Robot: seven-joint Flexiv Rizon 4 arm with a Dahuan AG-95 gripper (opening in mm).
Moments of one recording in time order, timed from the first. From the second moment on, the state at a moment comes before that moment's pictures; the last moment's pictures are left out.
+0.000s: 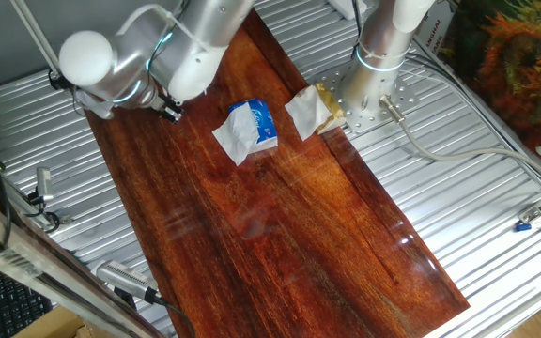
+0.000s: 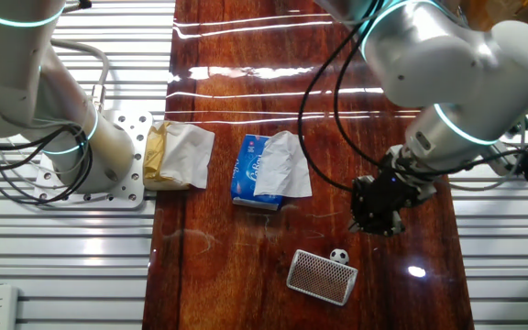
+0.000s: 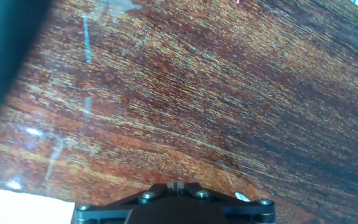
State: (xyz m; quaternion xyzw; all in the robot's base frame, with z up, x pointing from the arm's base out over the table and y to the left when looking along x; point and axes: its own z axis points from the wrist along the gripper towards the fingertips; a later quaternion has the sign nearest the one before) arm 0.531 -0.156 0.039 0.19 -0.96 0.10 0.19
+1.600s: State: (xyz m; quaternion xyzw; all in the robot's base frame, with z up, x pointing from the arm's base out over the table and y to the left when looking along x) arm 0.530 -0.155 0.039 0.06 -0.99 0.07 0.07
